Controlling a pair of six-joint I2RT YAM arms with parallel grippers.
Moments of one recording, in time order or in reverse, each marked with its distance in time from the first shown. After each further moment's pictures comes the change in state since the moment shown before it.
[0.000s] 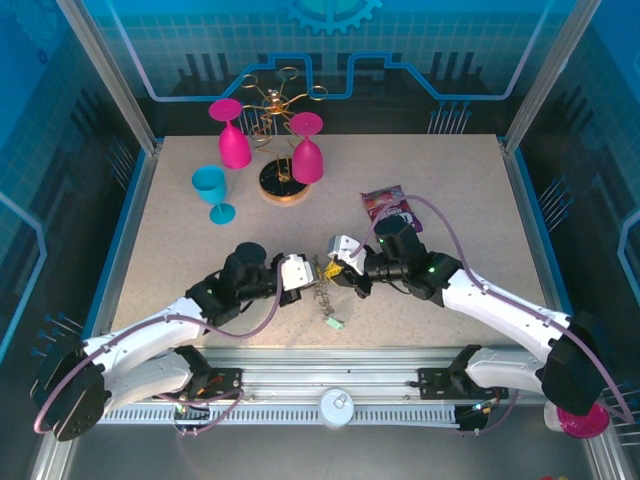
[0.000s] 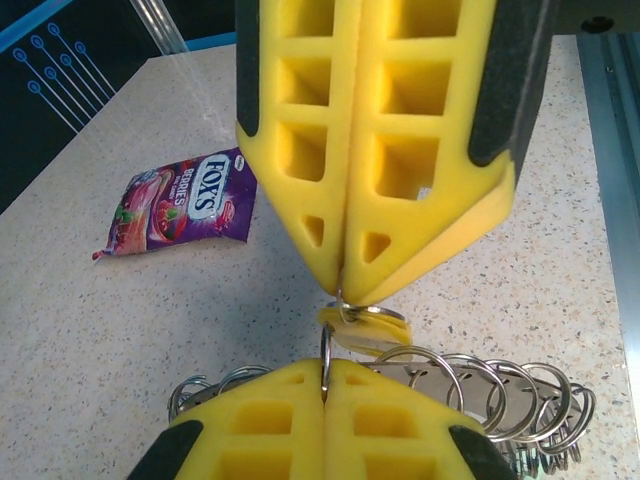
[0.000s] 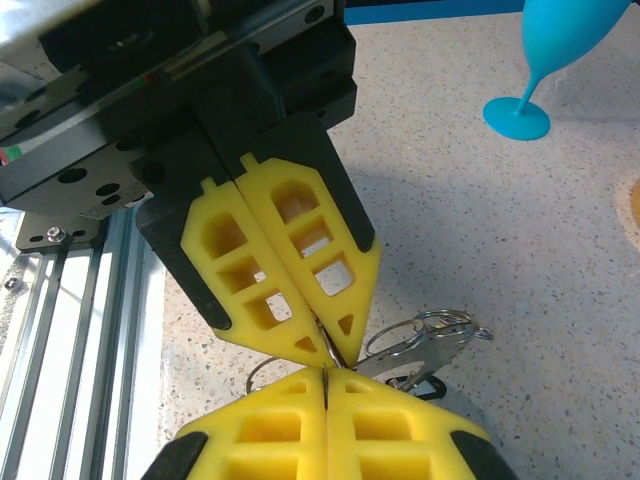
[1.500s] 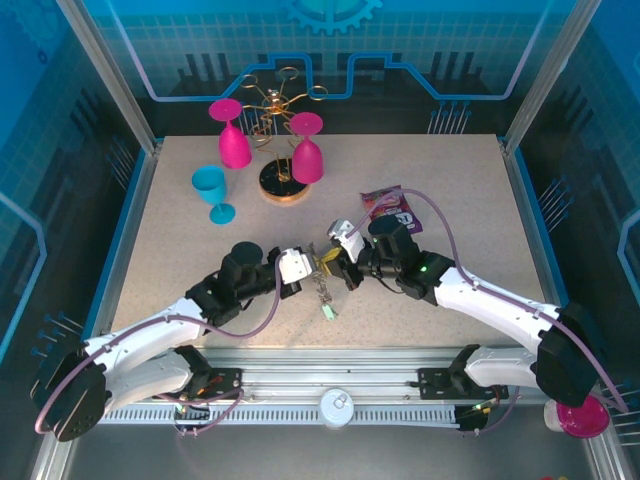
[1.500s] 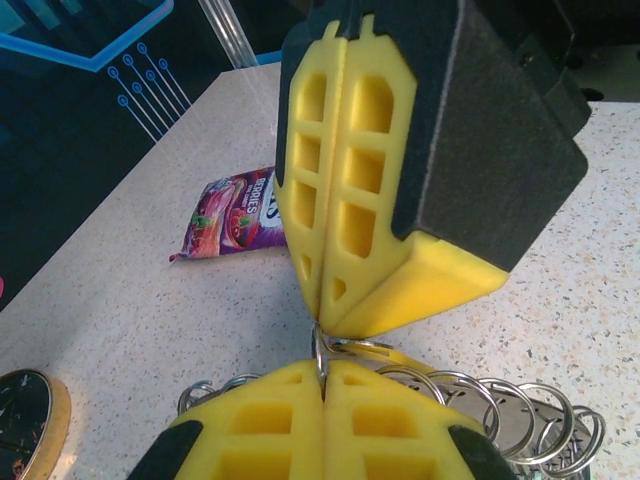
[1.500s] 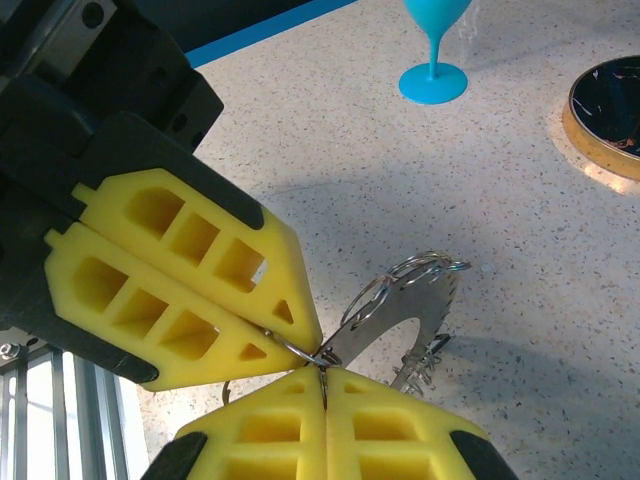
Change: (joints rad) left arm 0.006 -0.004 -0.018 0.100 -0.102 0.001; right arm 0.016 0.051 0.000 0.111 0.171 0.329
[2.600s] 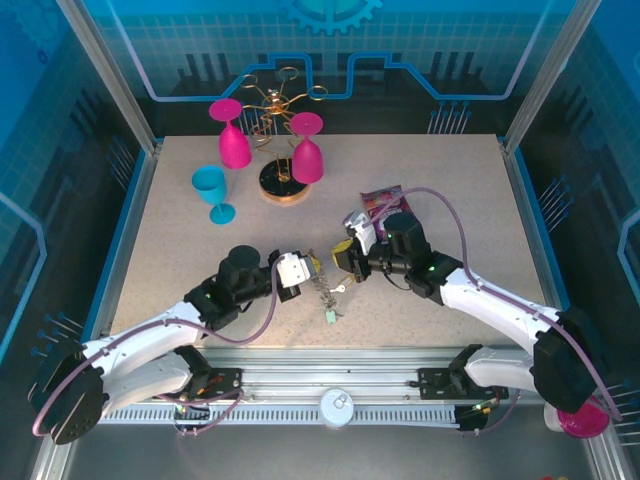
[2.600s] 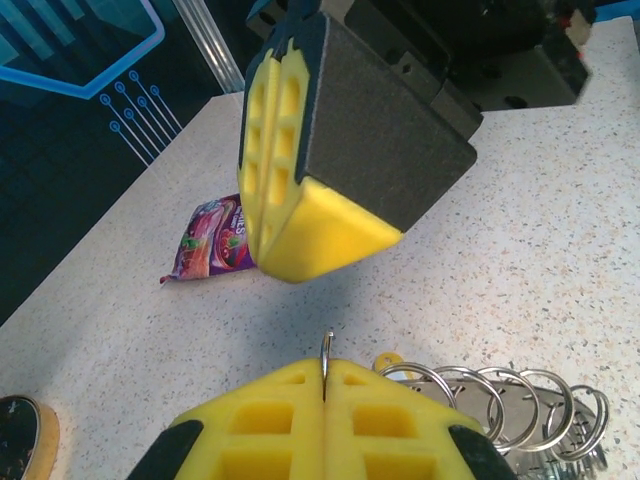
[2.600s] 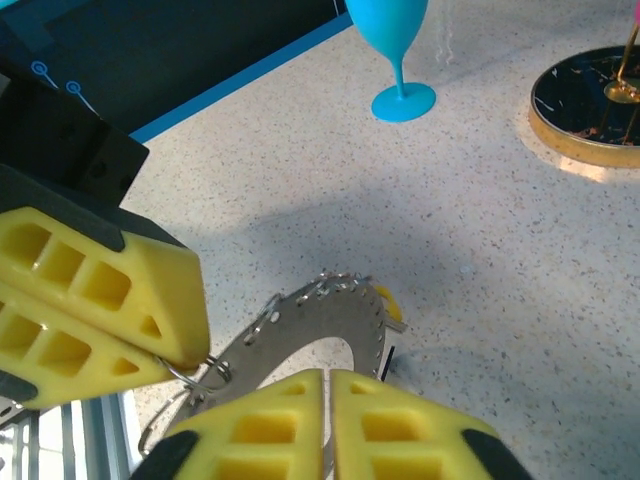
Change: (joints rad) left arm -0.007 -0.021 -0.036 0.047 0.032 0.001; right arm -0.115 -0.020 -0.087 0.124 -0.110 0.071
